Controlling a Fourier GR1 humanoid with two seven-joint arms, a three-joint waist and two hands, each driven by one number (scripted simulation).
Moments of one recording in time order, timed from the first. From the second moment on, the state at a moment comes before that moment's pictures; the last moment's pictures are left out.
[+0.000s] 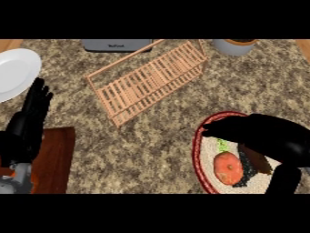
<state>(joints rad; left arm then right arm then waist) -0.08 0.43 -0.17 -1.65 0.26 0.39 0.09 -0.46 -0.84 0.56 -1.84 0.08 0.60 0.17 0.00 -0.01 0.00</state>
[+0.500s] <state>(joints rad) -0.06 0.42 -0.17 -1.67 0.25 0.39 0.09 -0.50 -0.80 0.85 -2.05 0.50 0.68 0.51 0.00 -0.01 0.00</state>
